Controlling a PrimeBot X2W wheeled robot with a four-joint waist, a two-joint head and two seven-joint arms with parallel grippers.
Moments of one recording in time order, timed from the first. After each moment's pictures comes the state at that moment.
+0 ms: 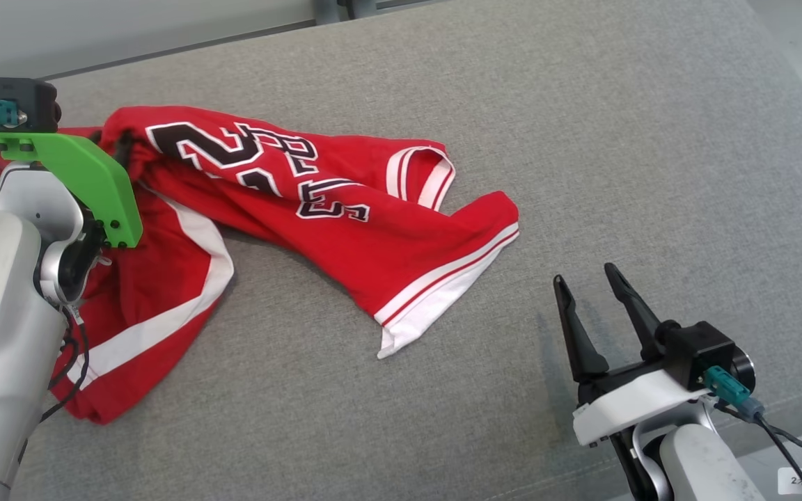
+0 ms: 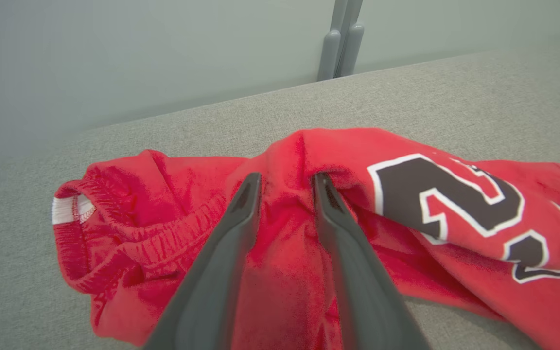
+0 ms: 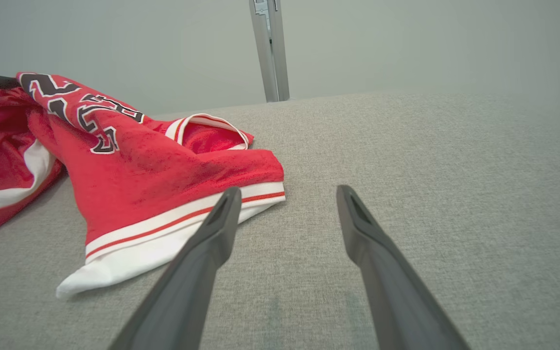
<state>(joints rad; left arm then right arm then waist) -0.86 0.45 -0.53 0.66 -0.72 -0.01 0.30 -0.14 -0.05 0.16 0.19 0.17 0.13 -0.26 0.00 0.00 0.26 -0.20</state>
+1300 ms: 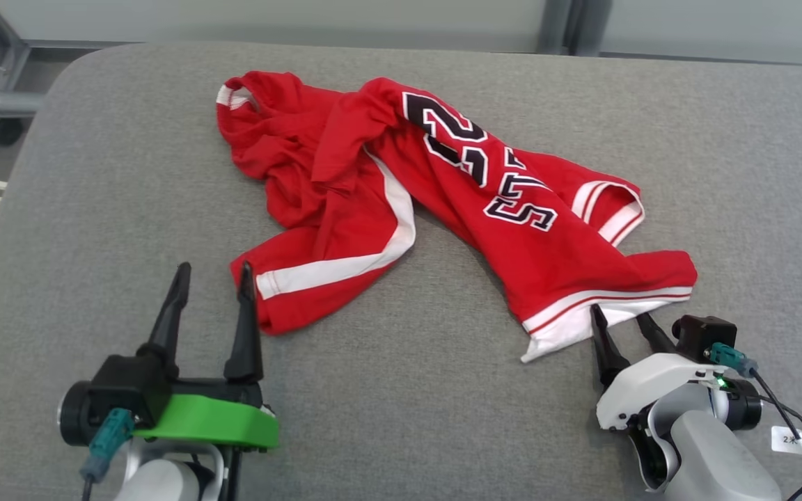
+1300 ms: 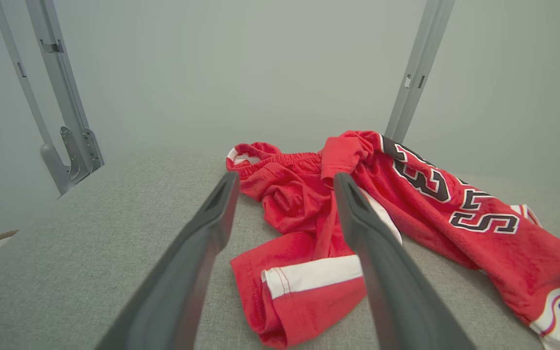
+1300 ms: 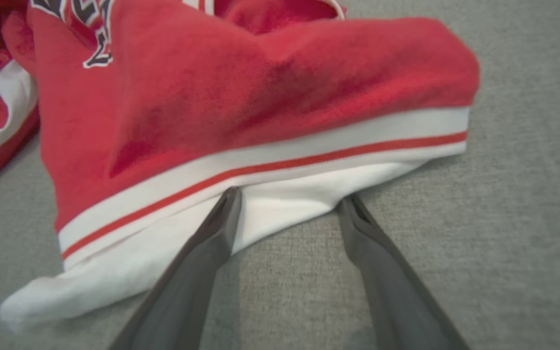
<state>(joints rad) -0.16 0.35 -0.48 -0.03 -0.55 0.27 -0.26 -0.35 -0.05 0.10 0.78 0.33 0.13 -0.26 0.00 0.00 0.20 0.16</state>
